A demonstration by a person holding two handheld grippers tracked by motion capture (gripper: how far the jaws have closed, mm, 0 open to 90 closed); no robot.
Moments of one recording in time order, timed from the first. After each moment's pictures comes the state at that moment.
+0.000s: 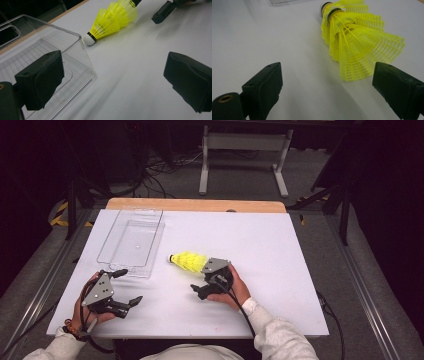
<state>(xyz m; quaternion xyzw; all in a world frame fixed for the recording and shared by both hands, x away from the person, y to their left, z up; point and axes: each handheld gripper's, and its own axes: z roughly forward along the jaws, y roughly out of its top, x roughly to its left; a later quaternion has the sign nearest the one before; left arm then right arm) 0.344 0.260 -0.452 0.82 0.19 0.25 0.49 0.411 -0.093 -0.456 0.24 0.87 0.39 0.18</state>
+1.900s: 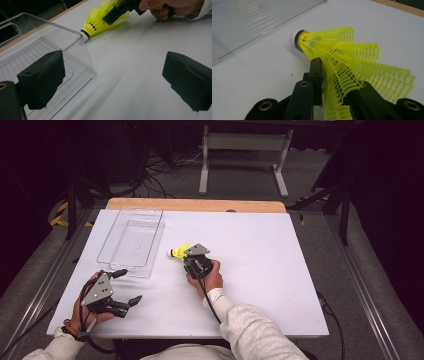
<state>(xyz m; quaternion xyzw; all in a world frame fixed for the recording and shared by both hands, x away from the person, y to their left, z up) 0.343 0.262 -0.451 0.82 0.19 0.25 0.49 0.446 -0.033 -0.458 0.40 0.79 0.39 0.26</state>
